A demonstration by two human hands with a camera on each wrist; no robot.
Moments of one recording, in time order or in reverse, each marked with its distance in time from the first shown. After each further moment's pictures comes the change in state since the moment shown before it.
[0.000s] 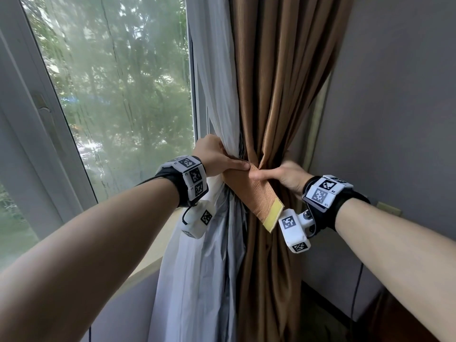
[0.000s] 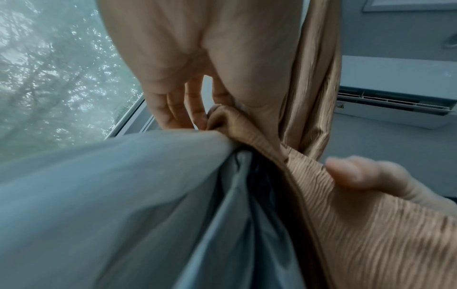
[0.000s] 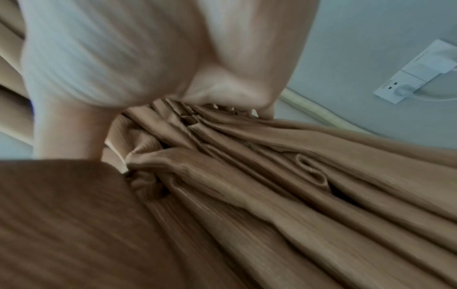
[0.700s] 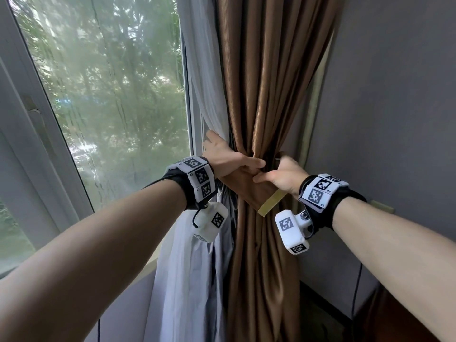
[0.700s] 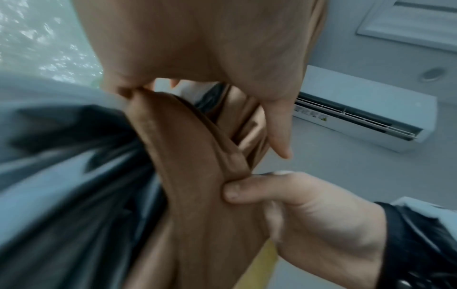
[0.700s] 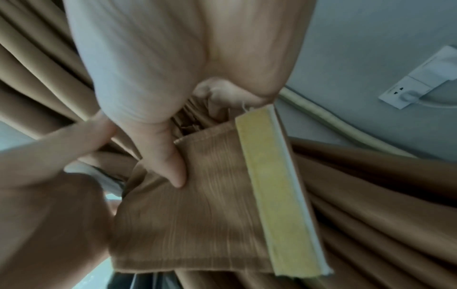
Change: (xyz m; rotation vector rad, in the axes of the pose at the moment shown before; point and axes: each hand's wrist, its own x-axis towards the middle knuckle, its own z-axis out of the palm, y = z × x) left_hand -0.013 0.036 0.024 -0.075 0.047 -0.132; right_hand -0.008 -0.003 -0.003 -0.202 0.210 0.005
